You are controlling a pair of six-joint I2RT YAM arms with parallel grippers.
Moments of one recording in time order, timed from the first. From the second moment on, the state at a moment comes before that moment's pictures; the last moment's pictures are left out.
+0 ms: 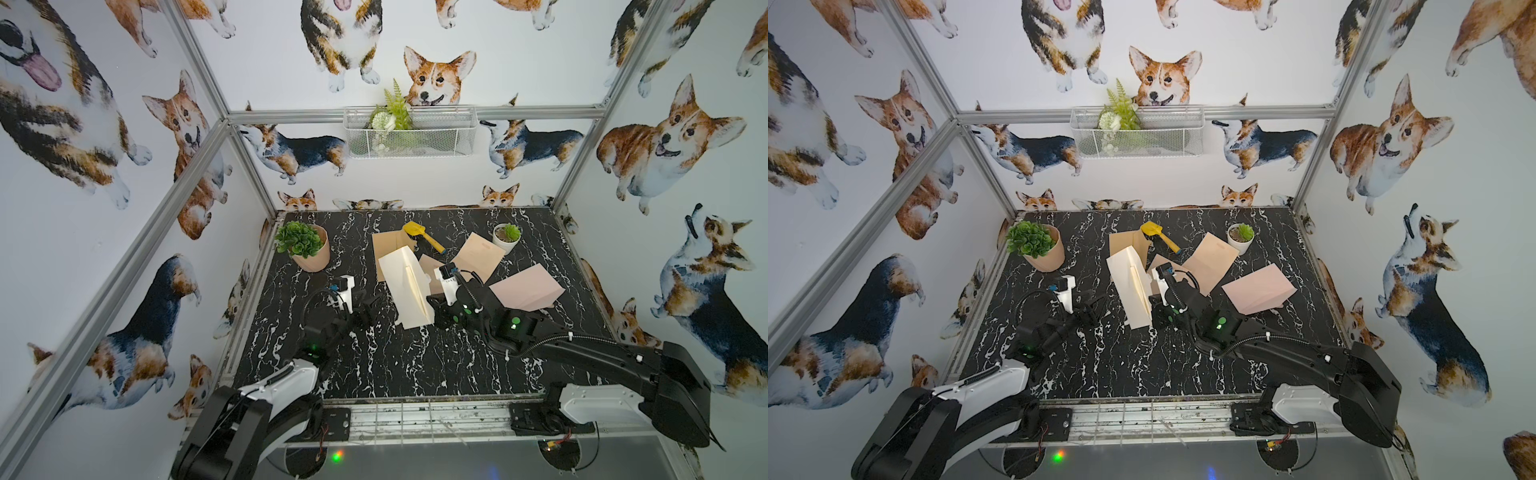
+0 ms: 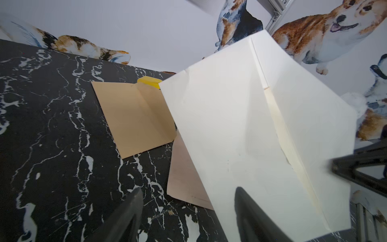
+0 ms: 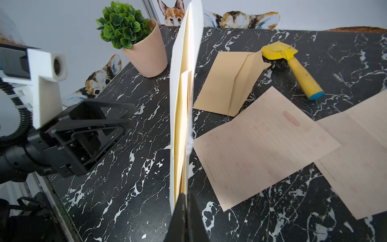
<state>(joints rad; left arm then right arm) -0.36 1.13 0.15 0.83 0.35 -0.41 1.00 1.20 0.77 -0.08 0.15 0.42</state>
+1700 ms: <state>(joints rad) -0.36 1.33 0.21 1.12 0.65 -0.52 0.89 1.05 0.62 0.01 0.04 0.44</state>
